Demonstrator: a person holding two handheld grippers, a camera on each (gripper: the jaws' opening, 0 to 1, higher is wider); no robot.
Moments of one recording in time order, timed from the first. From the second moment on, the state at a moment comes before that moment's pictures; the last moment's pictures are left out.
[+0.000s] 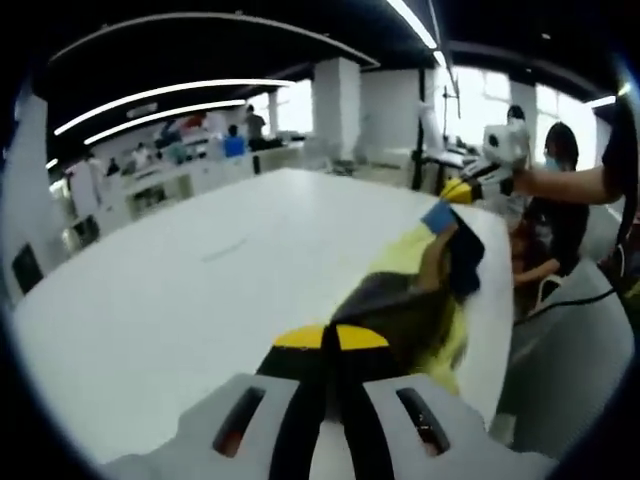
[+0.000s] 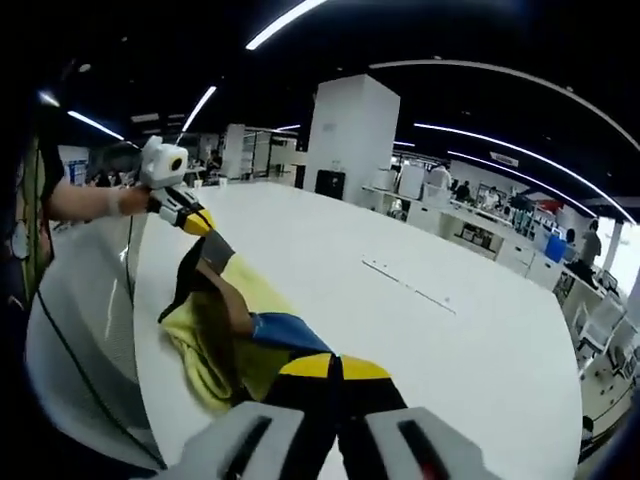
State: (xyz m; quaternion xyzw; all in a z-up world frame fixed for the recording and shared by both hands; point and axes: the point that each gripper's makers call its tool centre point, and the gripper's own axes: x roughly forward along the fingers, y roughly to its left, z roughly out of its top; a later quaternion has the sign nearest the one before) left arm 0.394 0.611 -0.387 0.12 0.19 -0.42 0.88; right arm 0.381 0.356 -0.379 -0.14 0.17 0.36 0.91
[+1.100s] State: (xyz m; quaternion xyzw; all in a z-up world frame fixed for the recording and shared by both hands) left arm 0.392 0.601 -0.257 0.08 0.08 -0.46 0.88; right arm 0.379 0.349 -0.245 0.10 0.05 0.39 0.91
